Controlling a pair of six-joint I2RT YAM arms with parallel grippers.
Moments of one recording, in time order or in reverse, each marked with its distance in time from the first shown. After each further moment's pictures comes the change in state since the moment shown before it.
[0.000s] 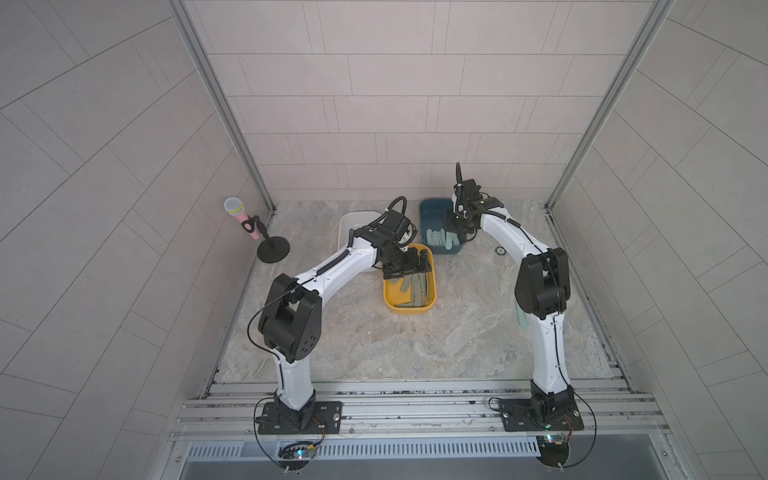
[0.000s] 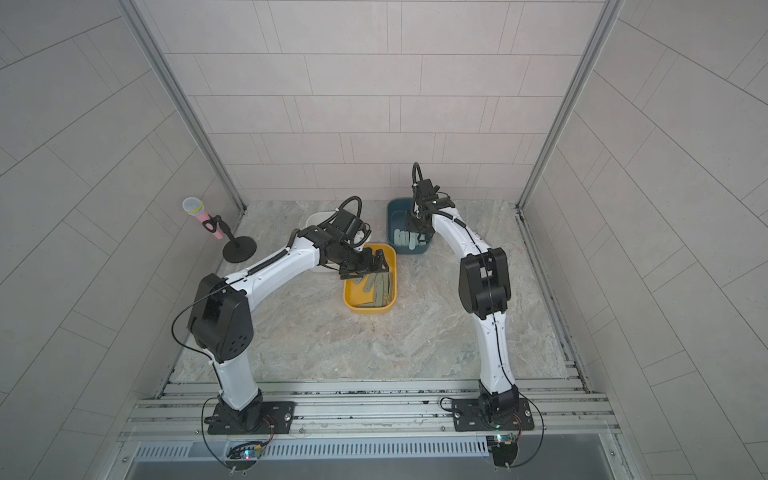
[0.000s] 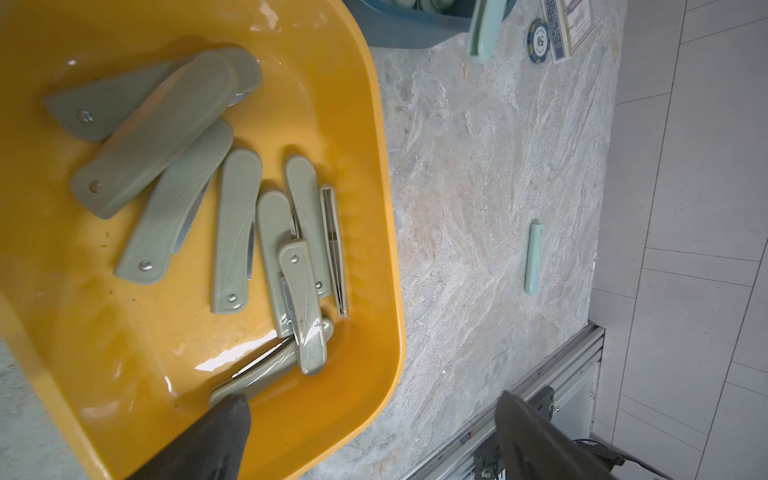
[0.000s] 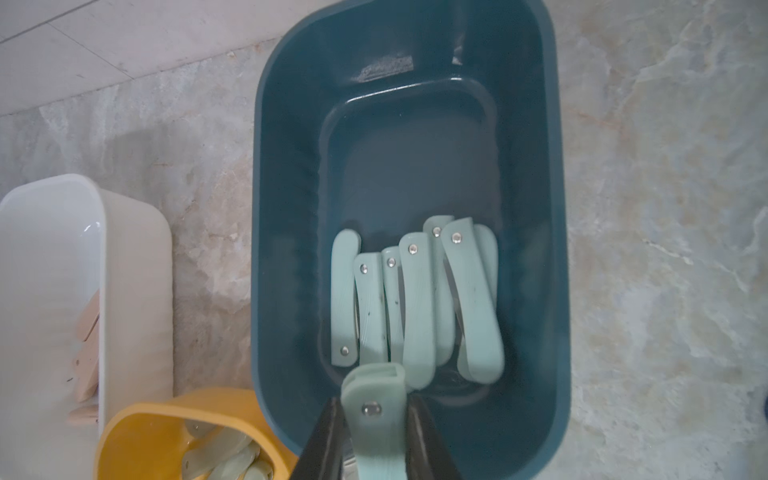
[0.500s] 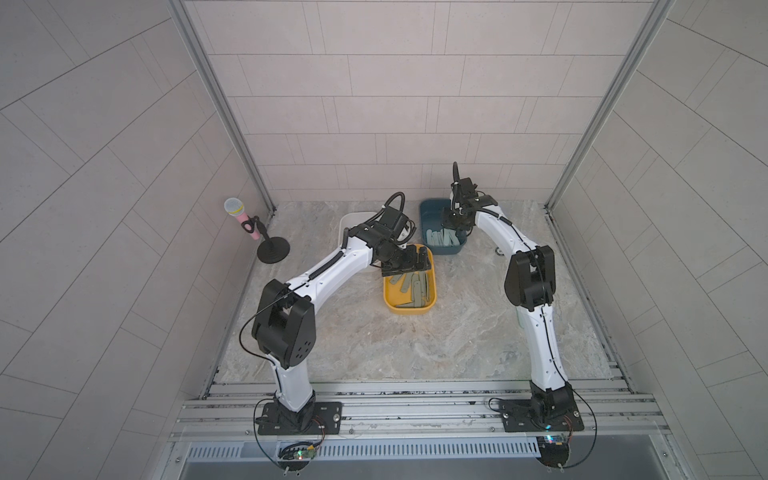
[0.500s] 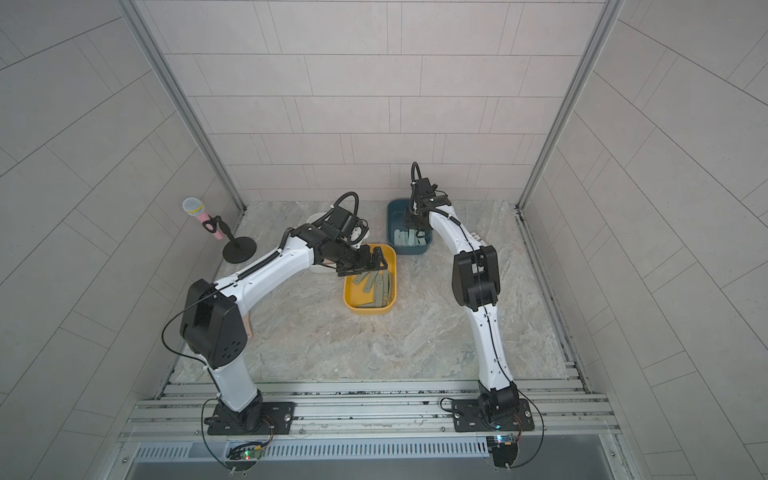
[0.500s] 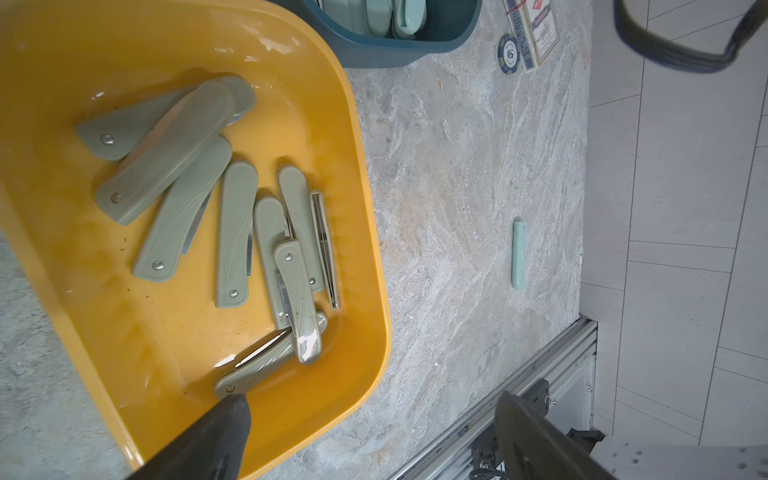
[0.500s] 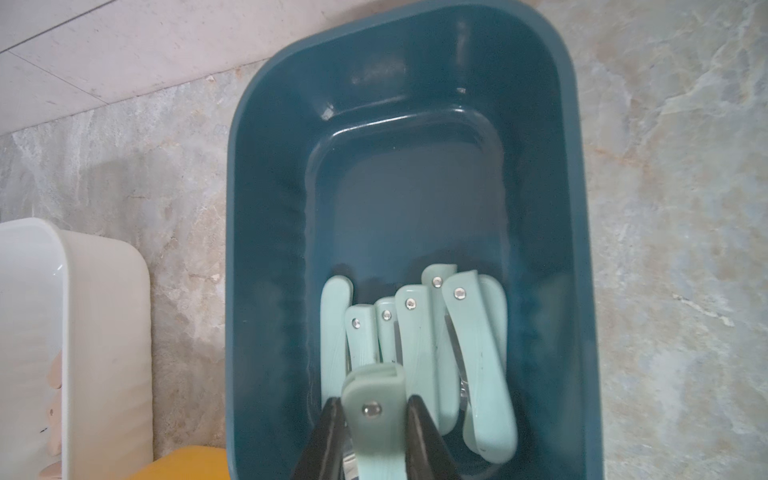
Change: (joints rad) left arm 0.011 -0.048 0.001 -0.013 -0.003 0.019; right arm -0.018 0.124 0.141 -0.021 0.006 0.005
